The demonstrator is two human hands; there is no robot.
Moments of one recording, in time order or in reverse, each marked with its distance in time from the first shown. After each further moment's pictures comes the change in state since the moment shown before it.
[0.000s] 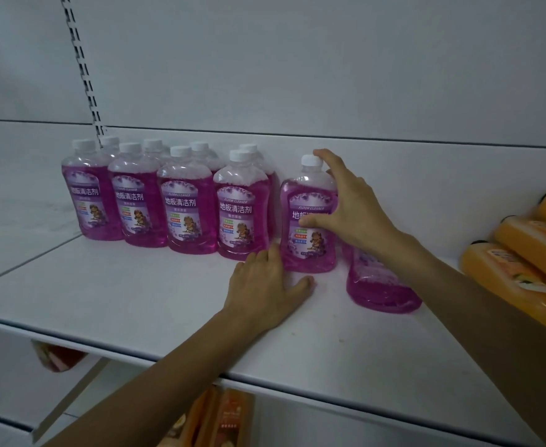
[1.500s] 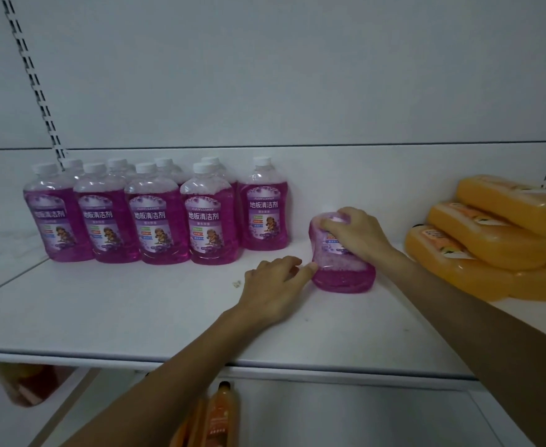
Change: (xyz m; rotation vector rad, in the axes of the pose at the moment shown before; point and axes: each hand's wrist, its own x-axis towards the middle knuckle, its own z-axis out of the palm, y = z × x) left_hand -0.005 0.044 0.004 -0.280 -0.269 0.082; right_hand -0.051 0.043 -0.028 0.028 0.090 0.541
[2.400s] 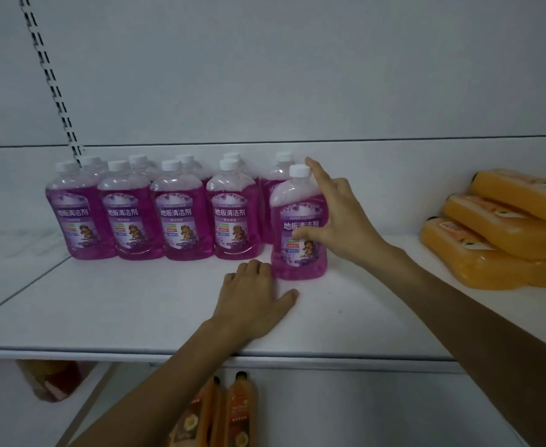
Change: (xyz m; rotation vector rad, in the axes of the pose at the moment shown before) left_hand -0.035 -0.057 -0.032 0.374 0.067 0.035; right_hand -0.050 -0.078 0.019 0.015 -0.079 -0.382
